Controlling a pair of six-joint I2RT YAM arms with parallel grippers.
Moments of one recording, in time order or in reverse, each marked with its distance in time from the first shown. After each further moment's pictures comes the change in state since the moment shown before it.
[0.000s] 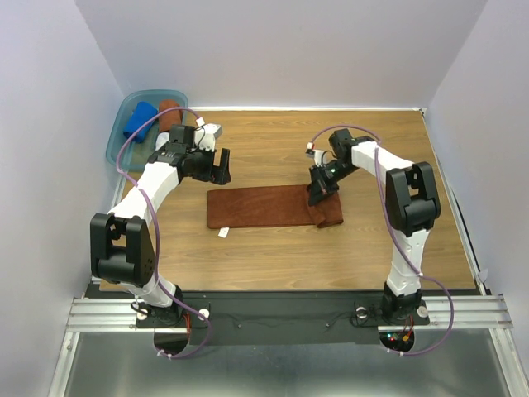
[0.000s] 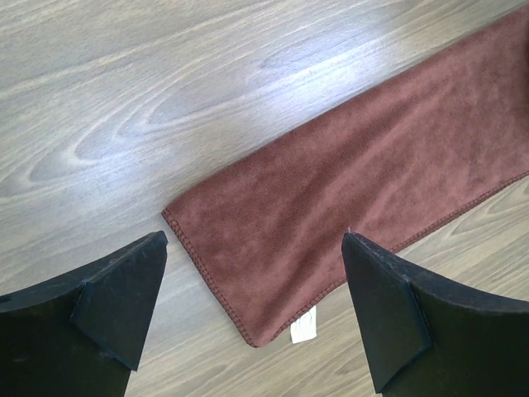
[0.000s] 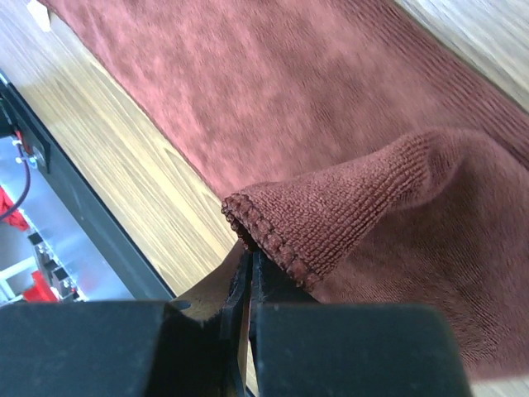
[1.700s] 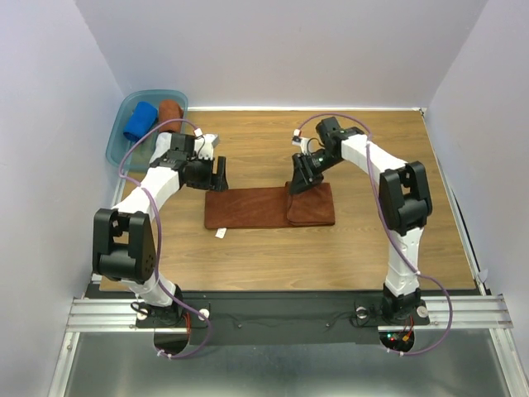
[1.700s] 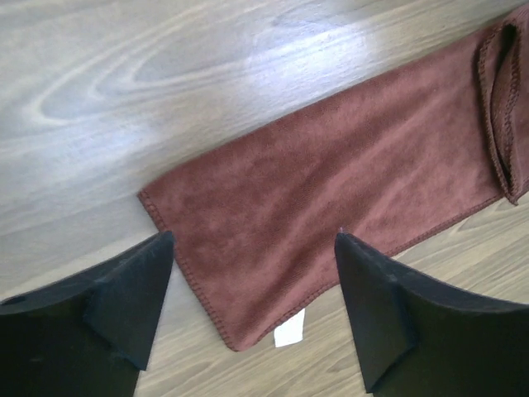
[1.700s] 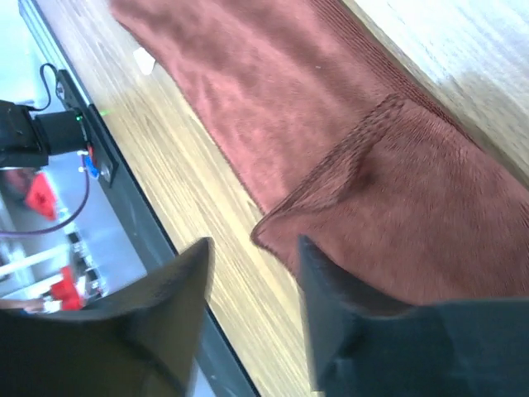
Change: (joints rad) left arm 0.017 0.020 -0.082 0.039 0.006 -0.059; right arm 0.085 0.074 0.166 0.028 -0.126 0.108
